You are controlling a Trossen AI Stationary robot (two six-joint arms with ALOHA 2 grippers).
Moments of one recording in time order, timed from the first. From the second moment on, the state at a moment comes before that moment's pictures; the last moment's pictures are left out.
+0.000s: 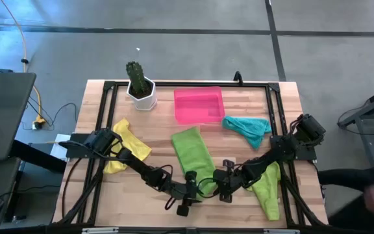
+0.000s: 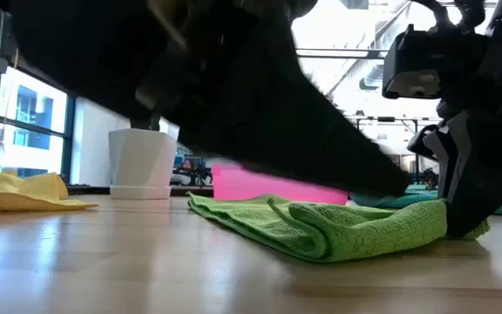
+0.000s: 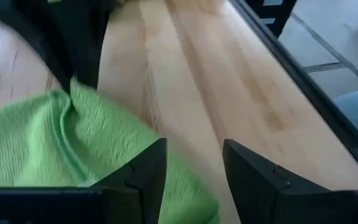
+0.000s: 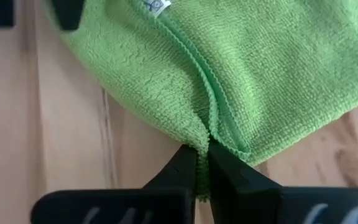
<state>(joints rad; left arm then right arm) -0.40 2.16 1.18 0.45 -0.21 -0.17 0.59 1.79 0.89 -0.24 0.19 0.74</state>
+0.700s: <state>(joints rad) -0.47 2.15 1.25 0.03 -0.35 -0.30 0.59 1.79 0.89 -0.12 0.17 0.81</state>
